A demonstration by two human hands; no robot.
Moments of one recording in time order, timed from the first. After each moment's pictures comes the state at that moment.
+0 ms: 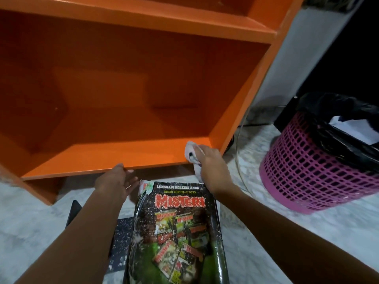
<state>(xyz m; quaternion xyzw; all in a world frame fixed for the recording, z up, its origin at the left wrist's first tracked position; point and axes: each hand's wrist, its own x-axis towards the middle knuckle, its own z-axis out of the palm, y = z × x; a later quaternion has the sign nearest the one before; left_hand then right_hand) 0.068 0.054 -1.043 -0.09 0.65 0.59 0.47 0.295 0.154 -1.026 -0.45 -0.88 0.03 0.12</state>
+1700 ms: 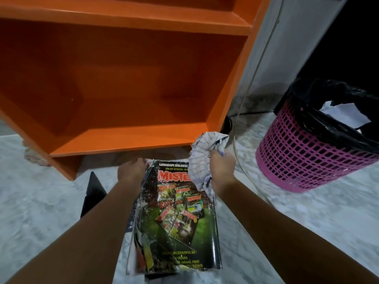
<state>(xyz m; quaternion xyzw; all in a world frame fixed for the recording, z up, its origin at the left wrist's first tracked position) 0.125 0.011 -1.016 0.08 0.83 0.41 0.38 0.312 0.075 -0.979 -0.65 -0.36 0.53 0.41</state>
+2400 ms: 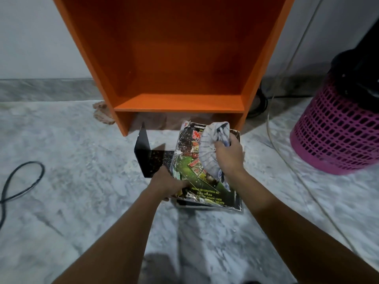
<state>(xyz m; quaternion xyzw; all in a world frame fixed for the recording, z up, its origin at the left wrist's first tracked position) 0.192 -0.150 -1.032 0.26 0.86 0.21 0.40 0.322 -0.035 -0.997 -0.51 -0.57 0.53 0.36</state>
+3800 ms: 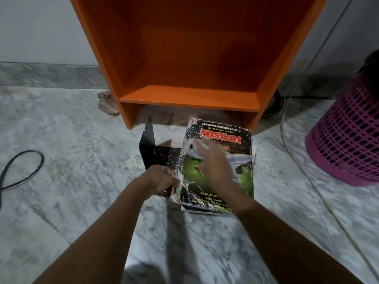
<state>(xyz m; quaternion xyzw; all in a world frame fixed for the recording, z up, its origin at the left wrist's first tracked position) 0.151 -0.156 -1.059 0.20 0.78 0.33 0.50 0.279 -0.030 -1.081 -0.41 -0.88 0.19 0.17</state>
